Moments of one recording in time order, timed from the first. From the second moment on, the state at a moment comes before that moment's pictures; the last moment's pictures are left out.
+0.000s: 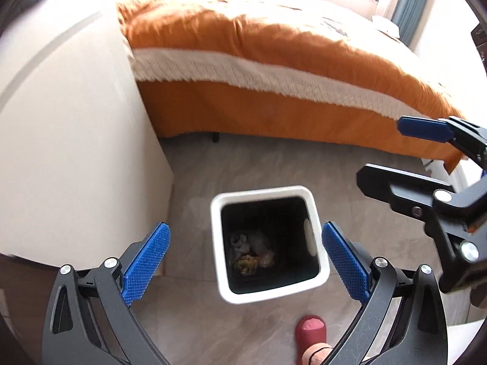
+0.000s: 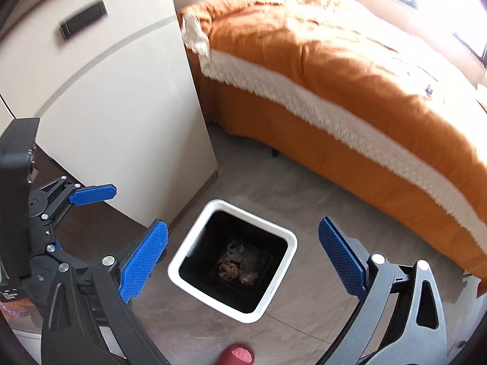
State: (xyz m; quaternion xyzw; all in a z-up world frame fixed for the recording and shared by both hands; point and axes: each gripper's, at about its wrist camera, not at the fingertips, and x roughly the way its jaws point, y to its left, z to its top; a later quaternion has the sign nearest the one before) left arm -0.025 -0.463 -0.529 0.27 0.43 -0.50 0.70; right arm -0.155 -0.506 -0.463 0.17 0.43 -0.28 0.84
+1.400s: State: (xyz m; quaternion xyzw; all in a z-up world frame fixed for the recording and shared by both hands) left arm 0.116 -0.081 -0.111 0.07 0.31 -0.23 0.92; right arm 0.036 -0.190 -0.067 -0.06 0.21 -0.08 0.97
